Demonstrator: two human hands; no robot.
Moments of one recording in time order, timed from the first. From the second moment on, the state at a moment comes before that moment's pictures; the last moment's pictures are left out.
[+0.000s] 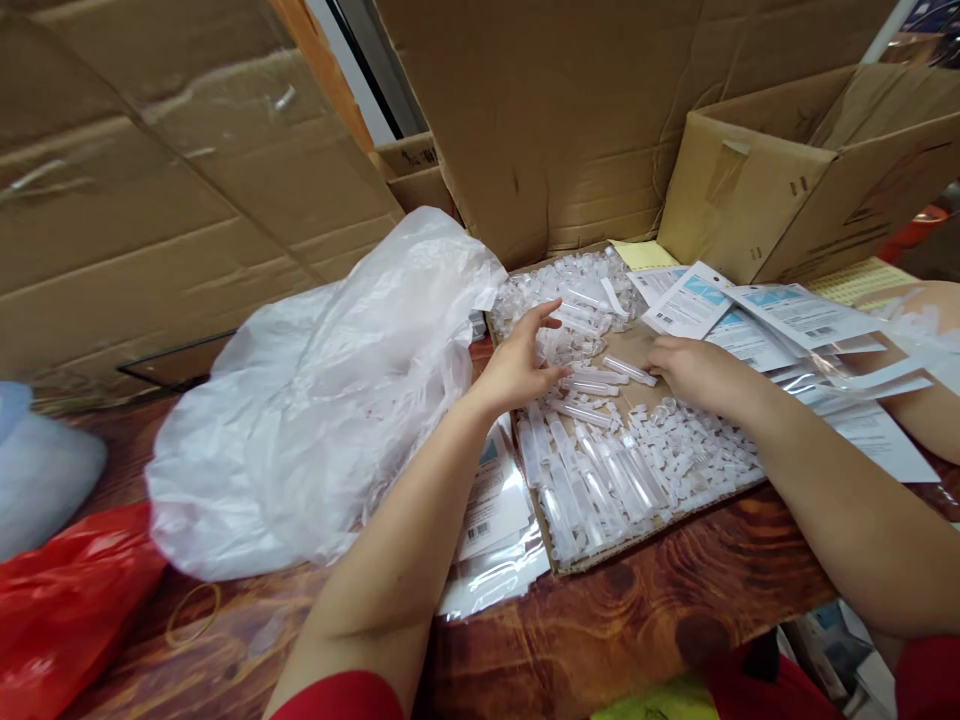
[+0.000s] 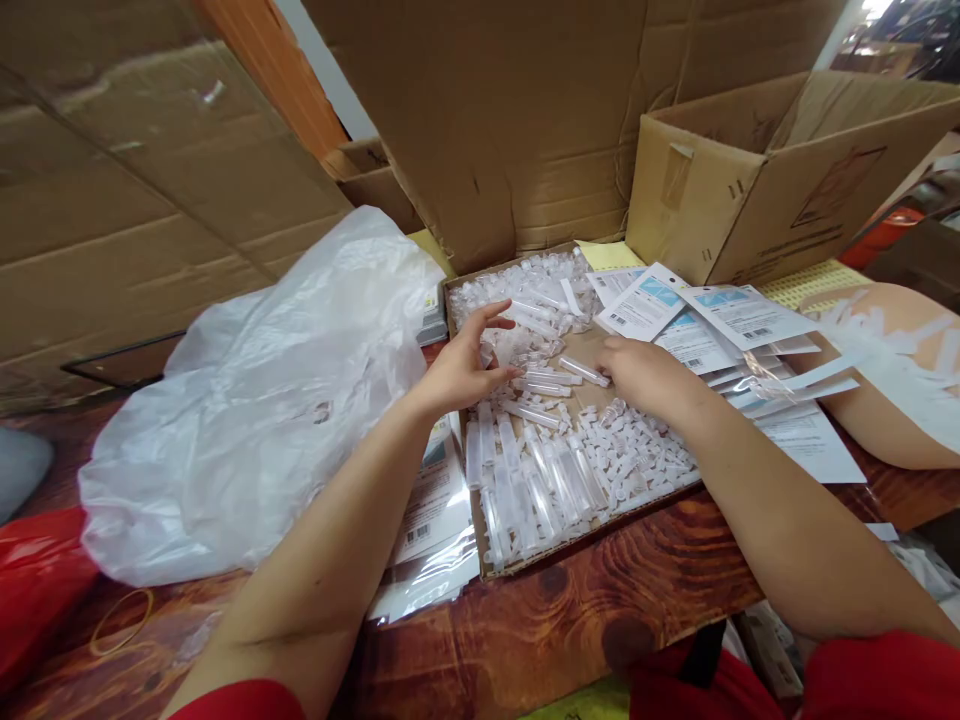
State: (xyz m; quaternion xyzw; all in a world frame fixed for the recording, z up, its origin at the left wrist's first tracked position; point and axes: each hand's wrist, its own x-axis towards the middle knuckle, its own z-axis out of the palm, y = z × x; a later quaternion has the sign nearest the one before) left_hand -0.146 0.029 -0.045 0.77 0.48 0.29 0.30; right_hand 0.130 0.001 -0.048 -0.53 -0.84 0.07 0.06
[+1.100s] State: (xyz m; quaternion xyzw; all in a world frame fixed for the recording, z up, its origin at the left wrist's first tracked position) left_hand -0.098 -0.057 -0.001 0.84 0.30 0.28 0.35; right_hand 0.096 -0.064 -0.009 -0.34 -0.74 0.32 0.48
